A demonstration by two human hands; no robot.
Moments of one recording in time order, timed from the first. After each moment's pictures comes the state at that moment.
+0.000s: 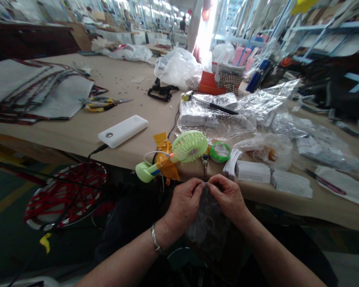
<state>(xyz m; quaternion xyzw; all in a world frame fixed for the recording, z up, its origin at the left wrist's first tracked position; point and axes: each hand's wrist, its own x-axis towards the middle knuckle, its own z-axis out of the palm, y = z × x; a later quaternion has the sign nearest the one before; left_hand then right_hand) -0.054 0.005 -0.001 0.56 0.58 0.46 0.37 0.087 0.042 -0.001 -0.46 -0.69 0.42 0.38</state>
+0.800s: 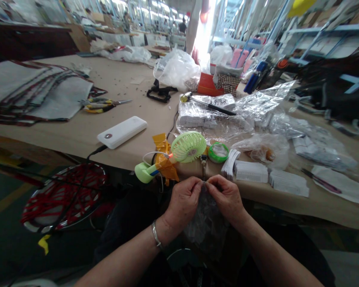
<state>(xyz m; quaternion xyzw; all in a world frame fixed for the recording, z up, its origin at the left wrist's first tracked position) -0.054 0.008 -0.002 0.58 0.58 0.46 0.34 0.086 0.039 -0.001 -0.46 -0.71 0.37 0.38</state>
